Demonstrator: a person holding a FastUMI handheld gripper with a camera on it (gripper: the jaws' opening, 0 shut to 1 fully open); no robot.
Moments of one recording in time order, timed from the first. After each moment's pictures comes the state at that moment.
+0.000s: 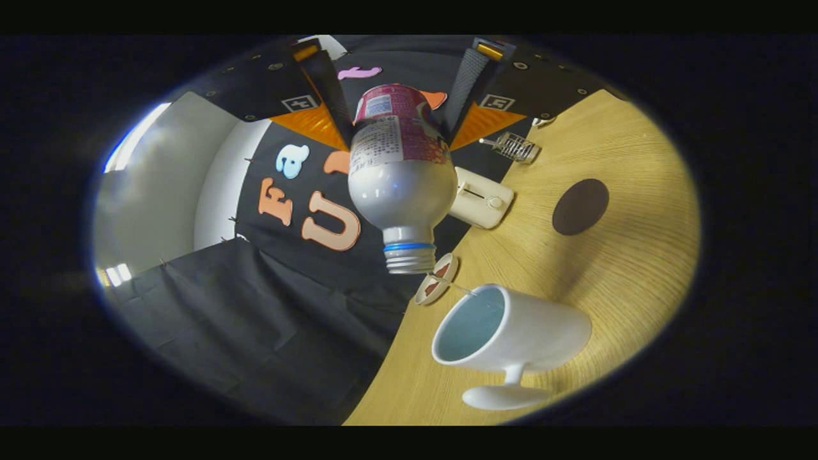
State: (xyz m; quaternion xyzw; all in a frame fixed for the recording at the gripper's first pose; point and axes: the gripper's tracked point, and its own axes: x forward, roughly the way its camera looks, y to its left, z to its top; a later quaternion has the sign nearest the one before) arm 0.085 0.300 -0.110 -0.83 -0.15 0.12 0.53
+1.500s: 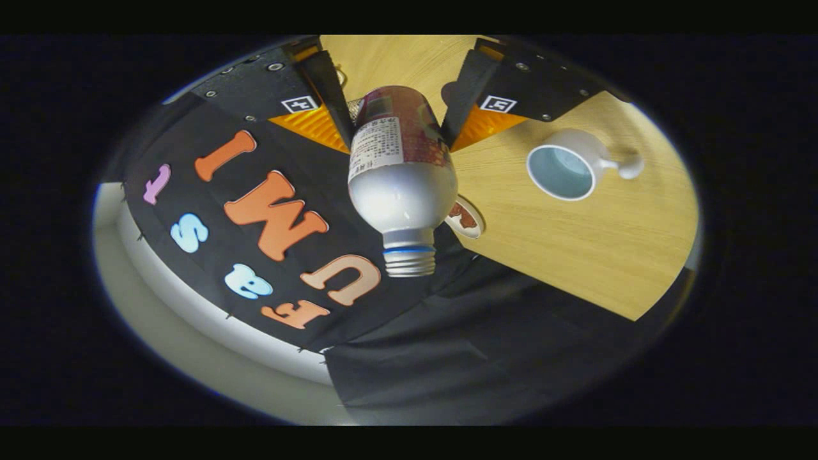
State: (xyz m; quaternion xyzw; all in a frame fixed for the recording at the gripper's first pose) arm 0.088 0.291 -0.117 -0.37 0.03 0.24 0.90
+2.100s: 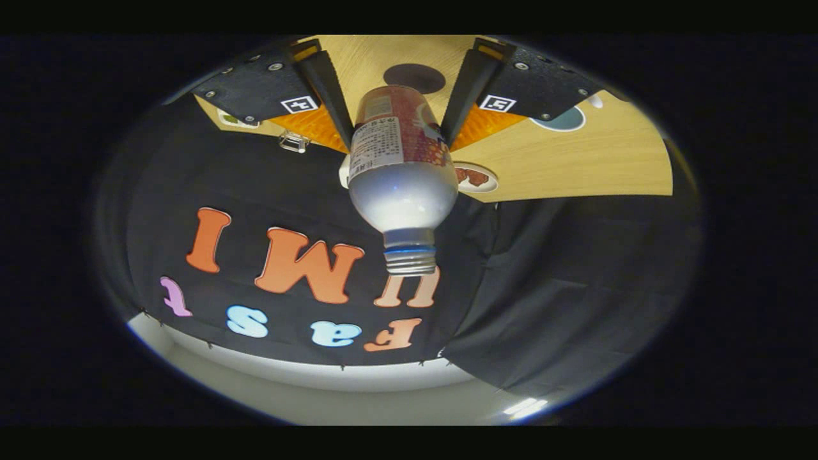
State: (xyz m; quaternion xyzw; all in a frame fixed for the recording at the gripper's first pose) arm 0.130 0.264 -0.119 -0.09 0.09 0.22 0.97
